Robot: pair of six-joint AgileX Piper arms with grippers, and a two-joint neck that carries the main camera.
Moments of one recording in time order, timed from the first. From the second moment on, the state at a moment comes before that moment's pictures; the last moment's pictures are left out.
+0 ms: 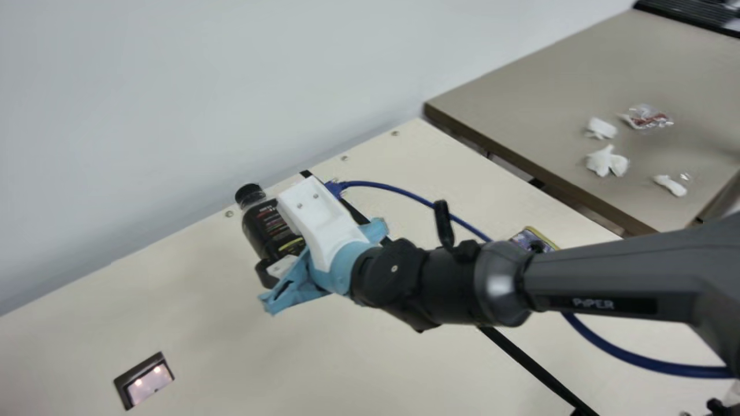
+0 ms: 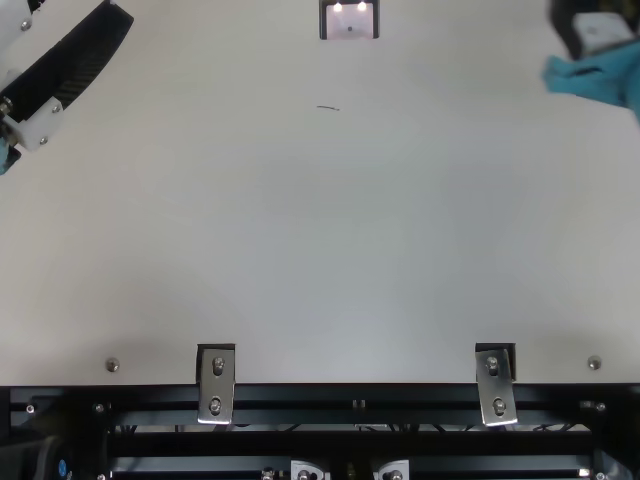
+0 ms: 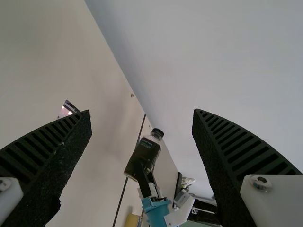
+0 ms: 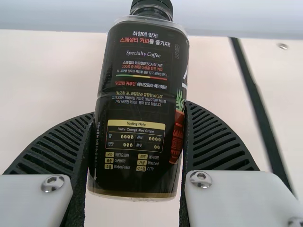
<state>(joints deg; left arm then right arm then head) 11.1 68.9 -42.0 -83.5 45.4 11.7 13.7 83.6 -38.4 66.5 -14.1 -59.8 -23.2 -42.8</state>
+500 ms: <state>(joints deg) 11.1 68.9 -42.0 -83.5 45.4 11.7 -12.0 78.7 -33.6 55.0 -6.3 -58.2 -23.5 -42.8</state>
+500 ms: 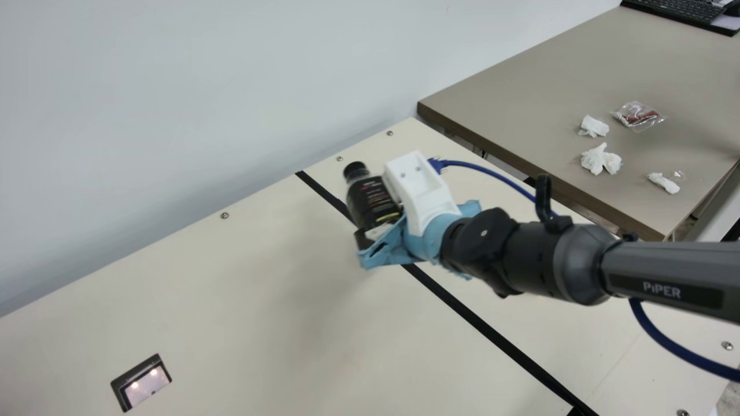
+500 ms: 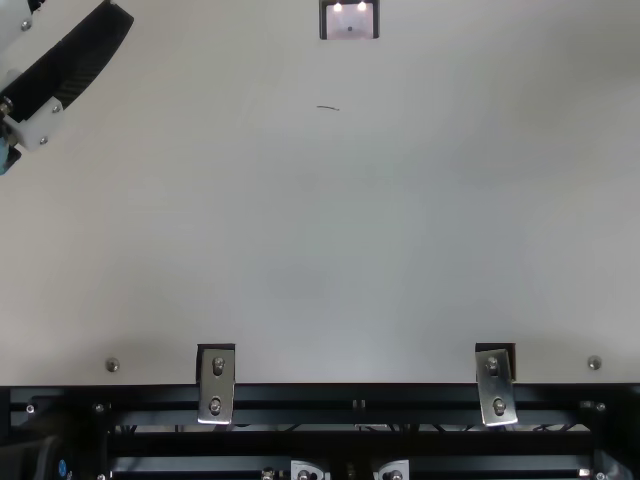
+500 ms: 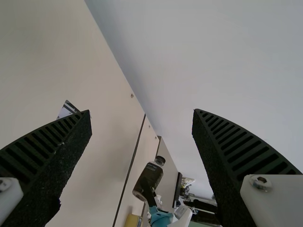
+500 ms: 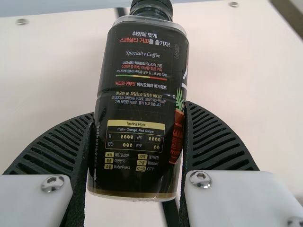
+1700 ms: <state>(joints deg) 11.1 68.9 -42.0 -83.5 45.4 11.7 -31.0 86.4 -35.4 20.2 -4.8 -34.6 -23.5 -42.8</state>
